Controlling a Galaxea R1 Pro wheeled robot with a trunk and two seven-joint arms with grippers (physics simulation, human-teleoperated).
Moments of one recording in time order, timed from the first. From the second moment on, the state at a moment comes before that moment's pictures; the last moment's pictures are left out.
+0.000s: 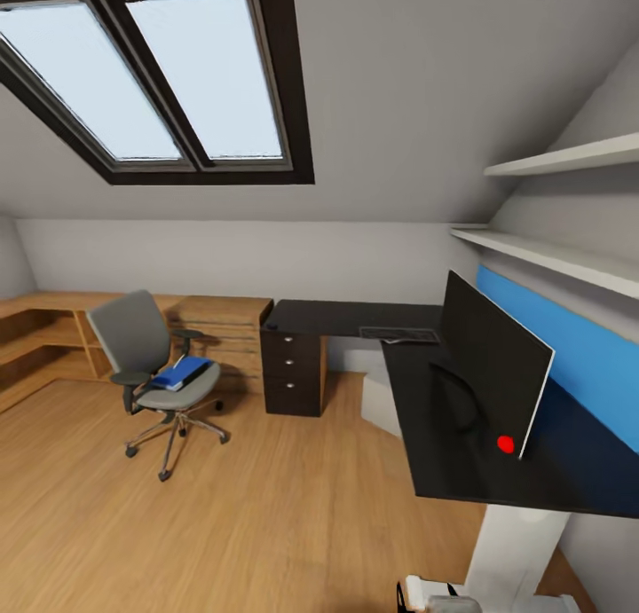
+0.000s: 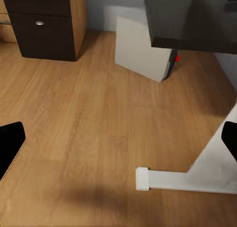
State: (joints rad) left arm -0.06 -0.02 -0.31 -0.69 0.34 -0.03 0.55; right arm -0.22 0.04 0.34 -0.29 -0.15 -0.68 -0.28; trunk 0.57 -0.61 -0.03
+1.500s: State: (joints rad) left arm -0.06 -0.03 -0.32 -0.63 0.33 -0.08 0.55; right arm -0.22 0.06 0.34 -0.29 -0.14 -0.68 -0.28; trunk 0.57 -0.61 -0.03
